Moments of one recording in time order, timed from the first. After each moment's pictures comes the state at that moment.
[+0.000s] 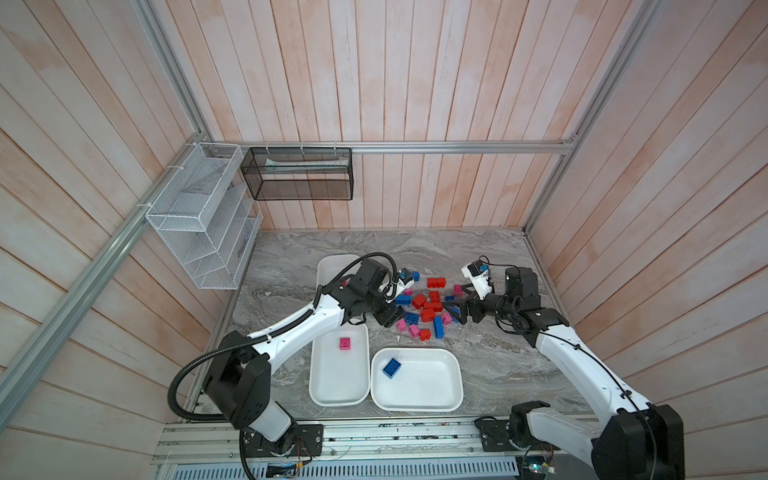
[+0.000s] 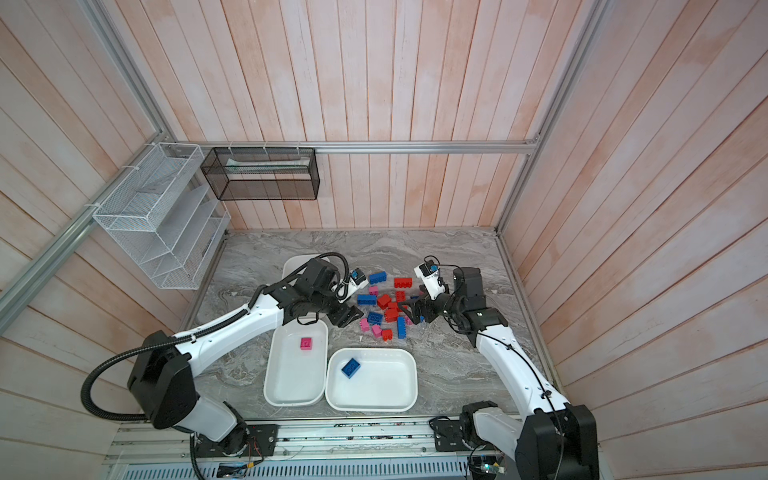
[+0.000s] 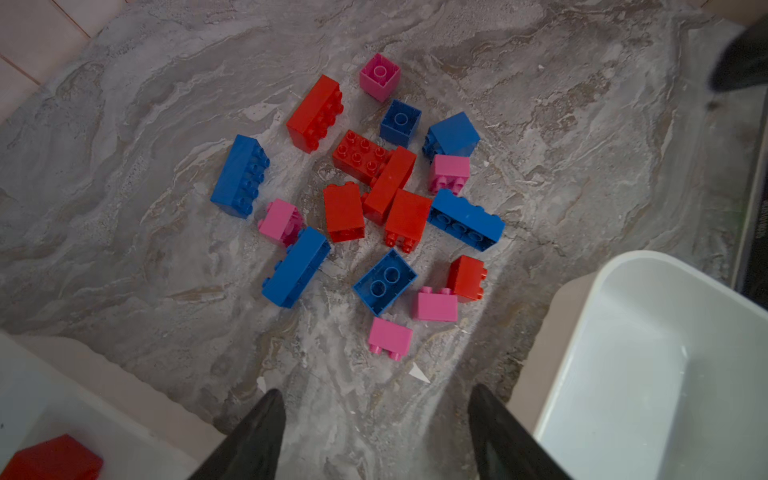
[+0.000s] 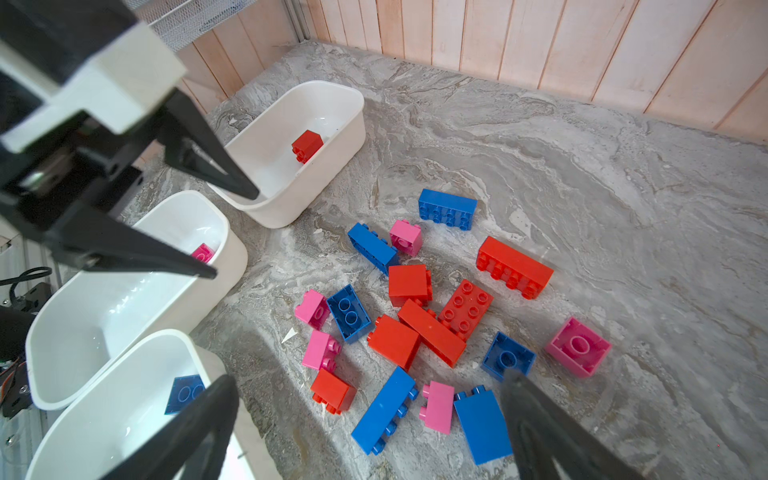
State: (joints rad) left arm -0.62 1.65 1.27 -0.50 0.30 0.35; right arm 0.20 1.12 0.78 -0.29 -0.63 -0.15
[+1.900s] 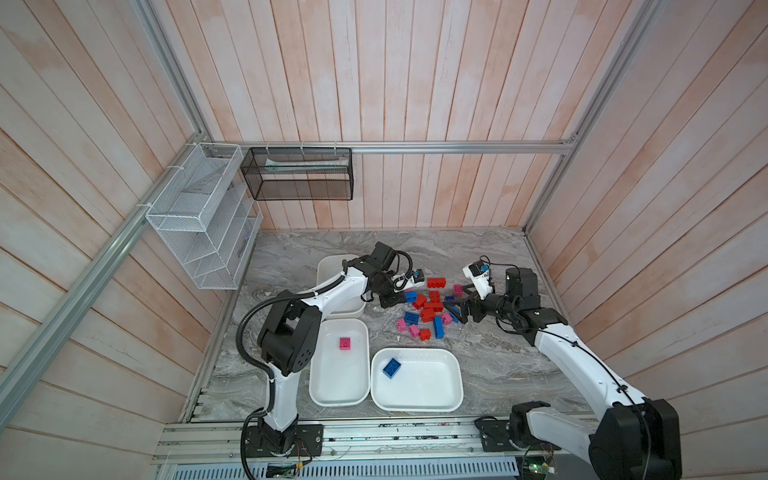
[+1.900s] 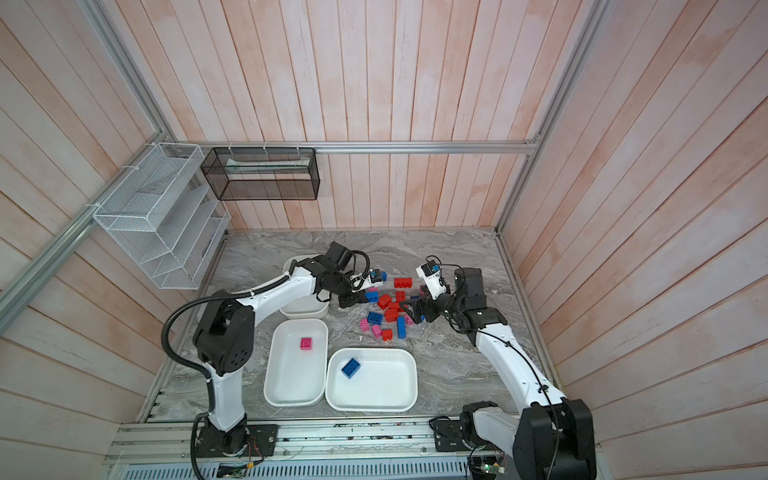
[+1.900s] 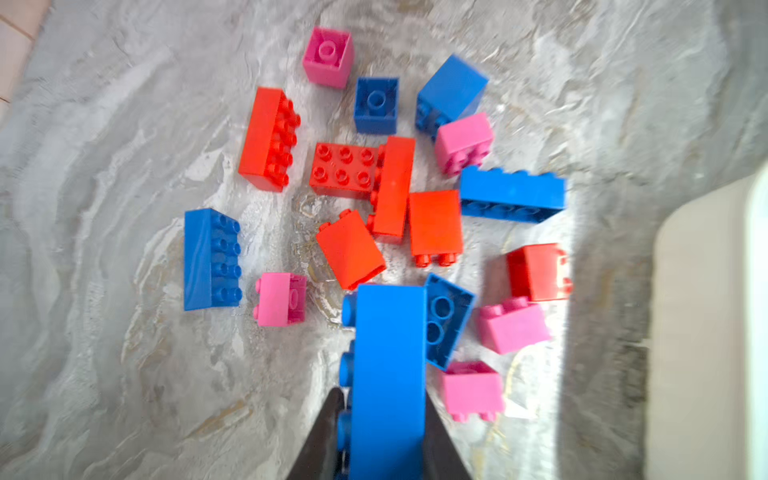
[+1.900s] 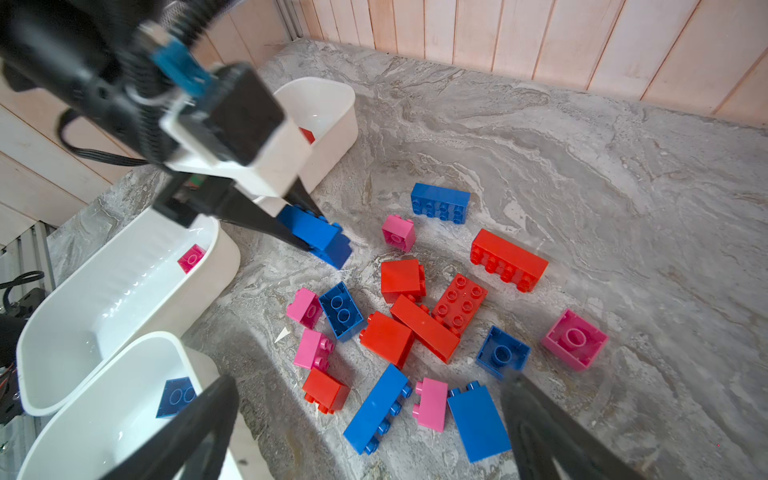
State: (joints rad) left arm -0.63 1.88 1.49 -0.61 0.40 0.71; right arm 0.18 1.14 0.77 -0.27 -0.64 -0.15
